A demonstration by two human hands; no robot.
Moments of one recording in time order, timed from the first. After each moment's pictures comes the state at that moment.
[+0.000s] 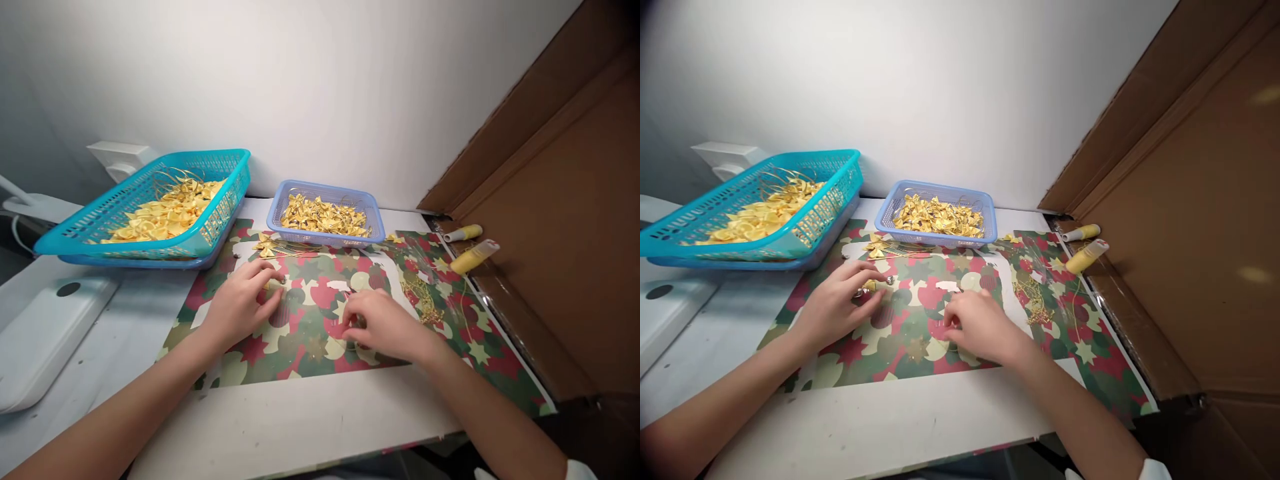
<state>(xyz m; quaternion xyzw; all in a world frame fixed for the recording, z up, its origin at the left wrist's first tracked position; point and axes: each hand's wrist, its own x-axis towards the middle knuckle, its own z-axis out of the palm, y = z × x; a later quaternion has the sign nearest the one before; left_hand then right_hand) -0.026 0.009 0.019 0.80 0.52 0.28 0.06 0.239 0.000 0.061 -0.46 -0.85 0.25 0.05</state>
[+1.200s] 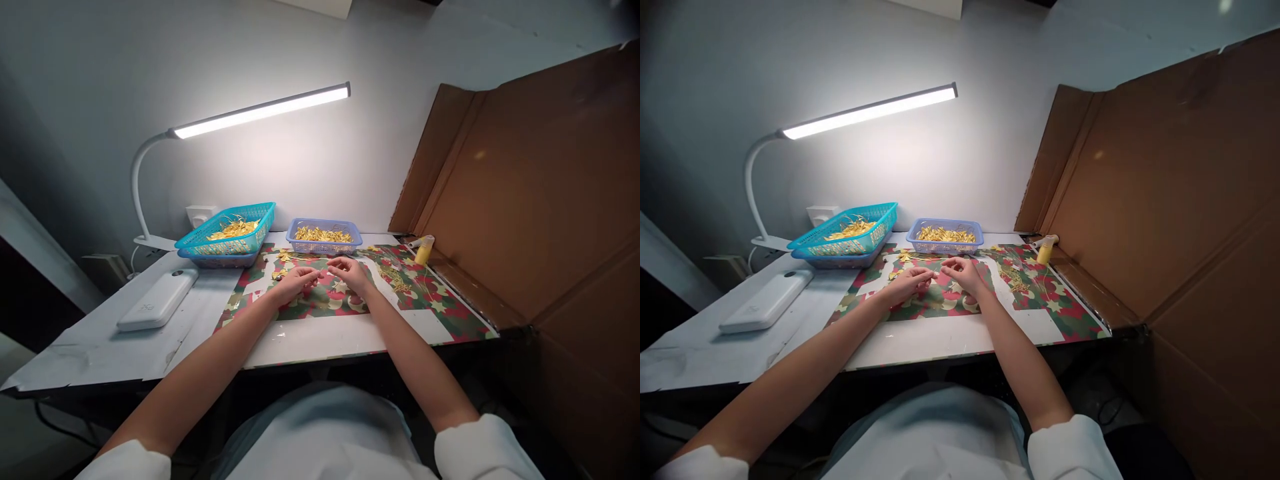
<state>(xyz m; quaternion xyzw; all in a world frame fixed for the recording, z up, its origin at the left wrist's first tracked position) 0.022 0.001 0.006 0.62 0.38 0.40 0.56 0.215 0.016 0.009 -0.41 -0.69 0.38 0.46</state>
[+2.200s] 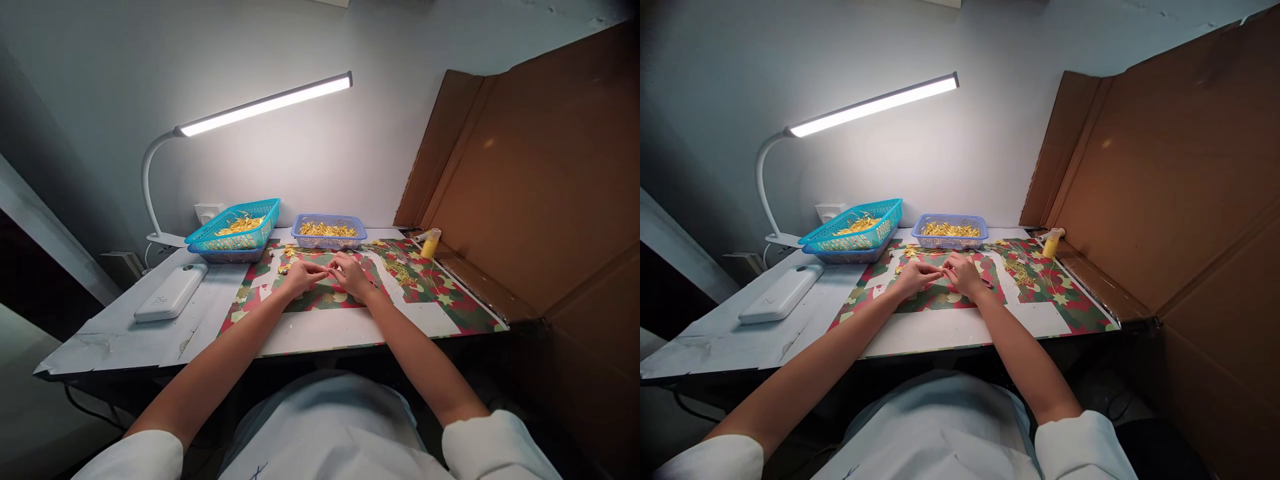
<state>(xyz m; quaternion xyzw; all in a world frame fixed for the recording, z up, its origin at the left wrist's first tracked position) 0.025 -0.001 0.000 0.68 0.46 0.42 0.39 0.204 -0.002 0.009 -0.37 -0.83 0.14 0.40</state>
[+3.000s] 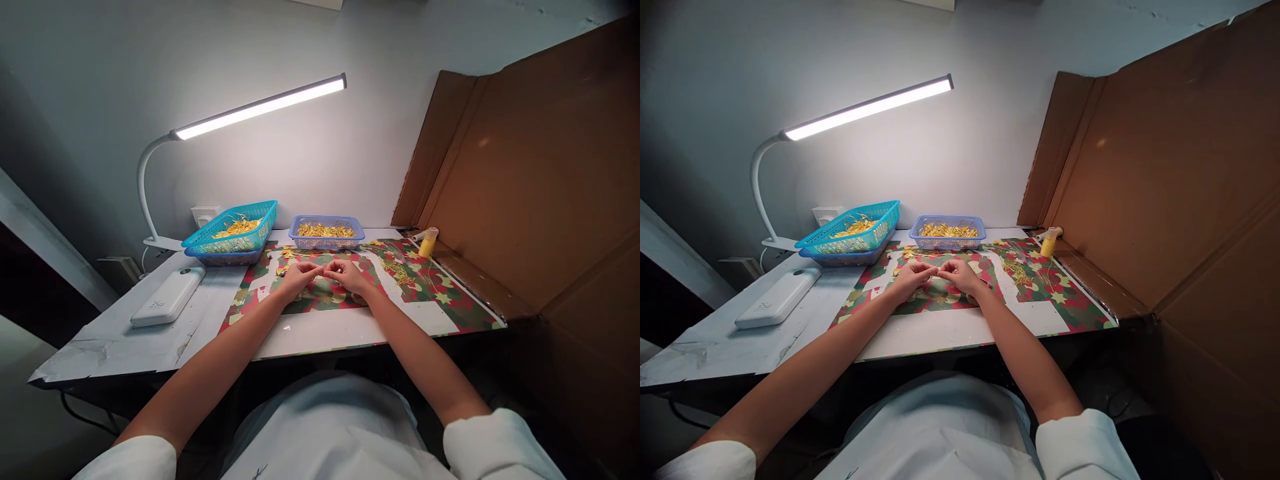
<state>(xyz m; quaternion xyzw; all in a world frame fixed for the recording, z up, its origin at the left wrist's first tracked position) 0.027 -0.004 0.000 0.59 0.43 0.47 0.49 0.204 0.004 0.005 -0.37 -0.72 0.42 0.40</state>
